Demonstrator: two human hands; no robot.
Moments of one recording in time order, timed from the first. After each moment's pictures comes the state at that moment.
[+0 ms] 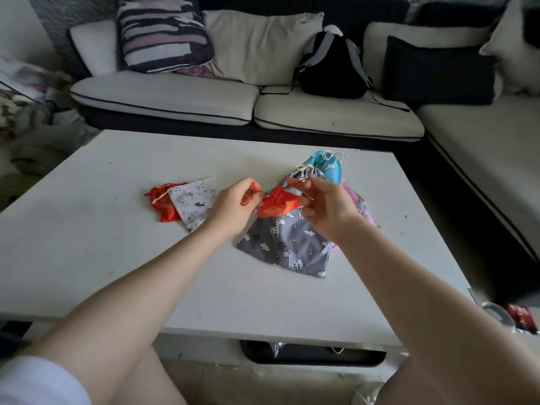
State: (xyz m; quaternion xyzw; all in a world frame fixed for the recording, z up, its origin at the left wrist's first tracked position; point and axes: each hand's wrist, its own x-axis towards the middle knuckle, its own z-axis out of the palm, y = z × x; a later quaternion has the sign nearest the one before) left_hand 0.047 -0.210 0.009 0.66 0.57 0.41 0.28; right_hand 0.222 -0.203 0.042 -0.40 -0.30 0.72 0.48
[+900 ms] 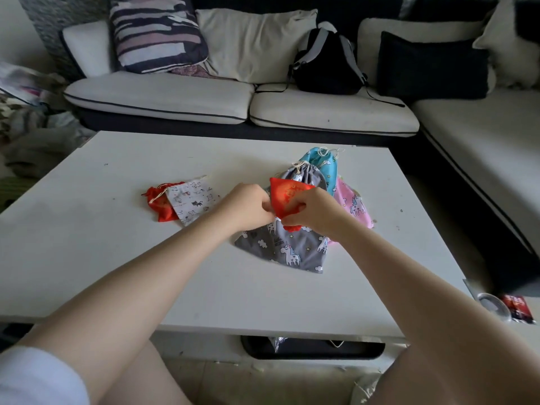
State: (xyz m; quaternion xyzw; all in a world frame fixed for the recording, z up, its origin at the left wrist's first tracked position) left_hand 0.069 -0.217 0.044 0.76 0.62 0.11 0.17; right_hand 0.226 -0.213 0.035 -0.58 -0.73 0.30 0.18
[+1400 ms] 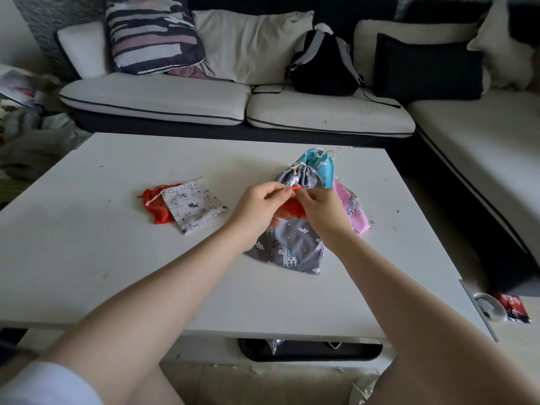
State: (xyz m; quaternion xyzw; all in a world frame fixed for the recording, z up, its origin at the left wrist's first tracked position) left_hand 0.101 -0.230 0.036 0.56 0.52 0.44 0.47; right_hand 0.225 -0.218 0.027 -0.63 -0.59 0.33 0.38
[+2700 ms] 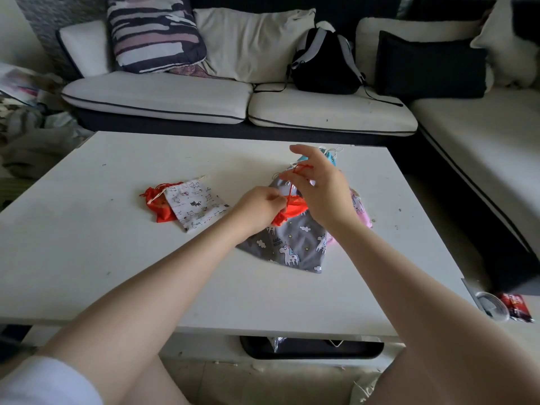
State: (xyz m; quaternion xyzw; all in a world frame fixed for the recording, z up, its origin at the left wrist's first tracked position) left_hand 0.091 -0.219 0.032 0.62 0.55 0.33 0.45; right_hand 0.219 -0.223 0.059 -0.51 -0.69 0.22 0.46
